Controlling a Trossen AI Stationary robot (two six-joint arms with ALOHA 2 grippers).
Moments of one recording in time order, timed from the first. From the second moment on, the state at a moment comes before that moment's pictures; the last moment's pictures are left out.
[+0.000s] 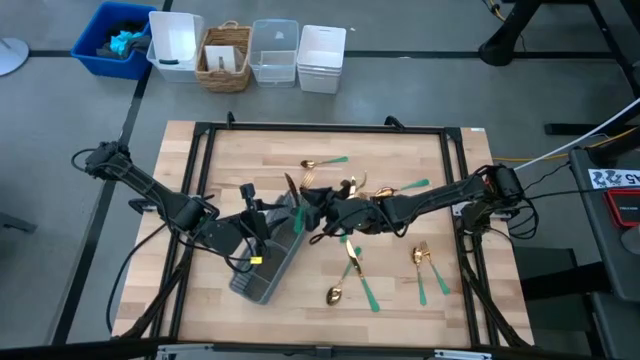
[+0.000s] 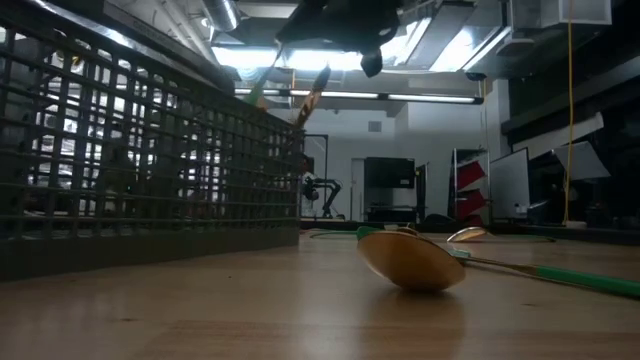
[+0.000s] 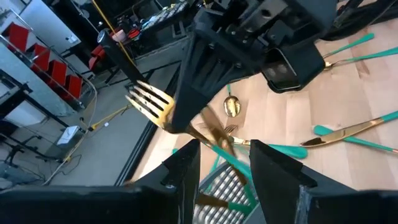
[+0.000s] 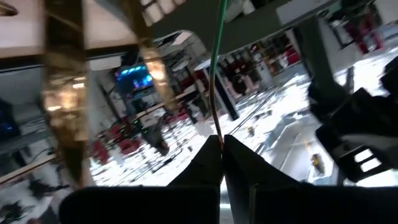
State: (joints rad) left arm -0.53 1.20 0.95 -0.31 -0.95 0.02; right arm 0.21 1.75 1.28 0.19 0.66 -2.42
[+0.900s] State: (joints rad) left arm -0.53 1.20 0.95 -0.33 -0.95 0.03; right arm 0.21 1.85 1.28 0.29 0.56 -2.49
